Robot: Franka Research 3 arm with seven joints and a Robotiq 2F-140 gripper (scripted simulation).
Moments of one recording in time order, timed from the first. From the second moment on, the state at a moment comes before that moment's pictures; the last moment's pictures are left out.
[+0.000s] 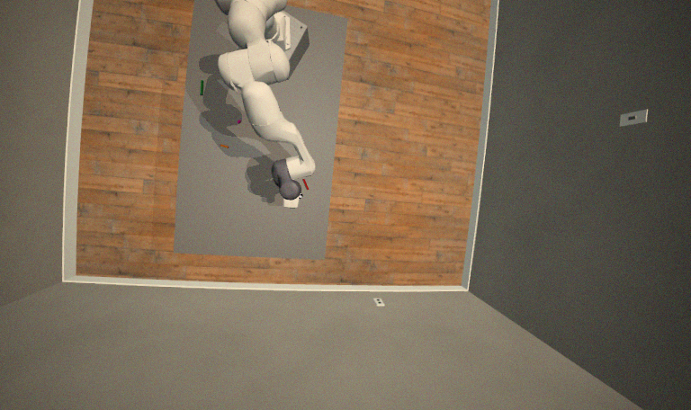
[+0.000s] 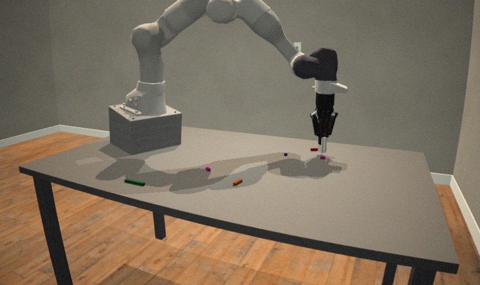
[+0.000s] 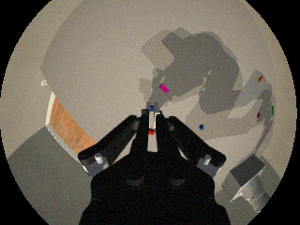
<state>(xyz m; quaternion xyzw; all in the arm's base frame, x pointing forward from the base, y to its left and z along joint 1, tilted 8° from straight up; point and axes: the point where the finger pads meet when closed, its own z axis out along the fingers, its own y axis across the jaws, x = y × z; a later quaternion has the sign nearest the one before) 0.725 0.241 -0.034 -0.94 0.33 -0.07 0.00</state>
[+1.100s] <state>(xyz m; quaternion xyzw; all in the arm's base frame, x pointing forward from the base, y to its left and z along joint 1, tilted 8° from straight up) 0.726 0.241 -0.046 -0.94 0.33 -0.07 0.00</state>
